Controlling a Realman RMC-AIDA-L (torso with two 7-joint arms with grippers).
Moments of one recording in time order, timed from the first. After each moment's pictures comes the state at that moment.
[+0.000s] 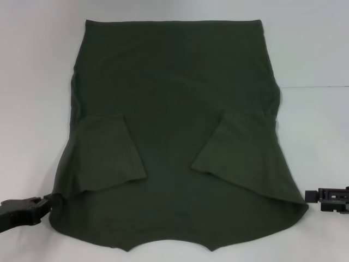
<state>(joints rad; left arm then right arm) -0.38 -2.15 0.29 0.77 2.27 1.43 -1.64 0.43 1.93 -0.70 -0.68 -2.16 -1.50 2.30</state>
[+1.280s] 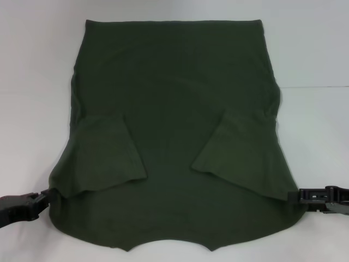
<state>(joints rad) -0.38 -2.15 0.28 0.77 2.25 1.42 -1.64 0.50 1.95 -0.70 -0.61 -2.21 -1.43 2.31</state>
